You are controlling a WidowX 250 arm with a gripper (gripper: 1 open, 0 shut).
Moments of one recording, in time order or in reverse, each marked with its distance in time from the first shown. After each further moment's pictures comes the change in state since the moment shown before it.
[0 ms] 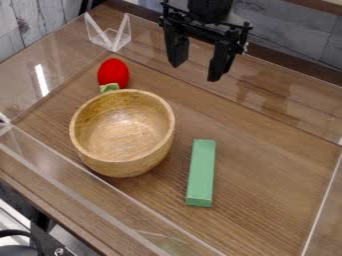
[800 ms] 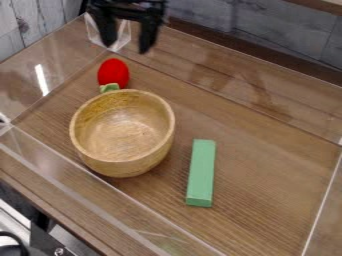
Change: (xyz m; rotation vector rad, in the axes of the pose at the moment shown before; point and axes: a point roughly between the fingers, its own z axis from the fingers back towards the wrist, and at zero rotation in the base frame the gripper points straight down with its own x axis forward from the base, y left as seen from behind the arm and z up) arm 0.002 0.117 -0.008 -0.028 -0.015 0.261
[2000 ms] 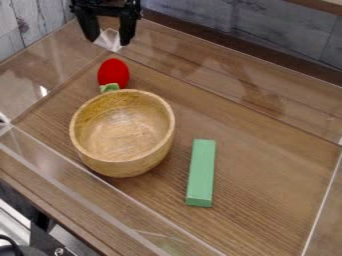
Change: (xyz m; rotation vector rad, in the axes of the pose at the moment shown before) arm 0.042 0.037 -0.018 -0.001 -0.072 0.090
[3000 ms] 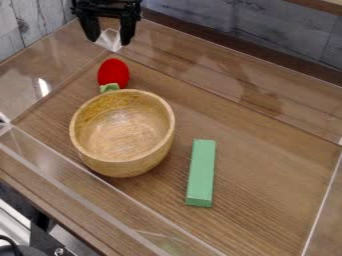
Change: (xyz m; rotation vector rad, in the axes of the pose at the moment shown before) arm 0.012 0.005 -0.006 0.012 -0.062 0.019
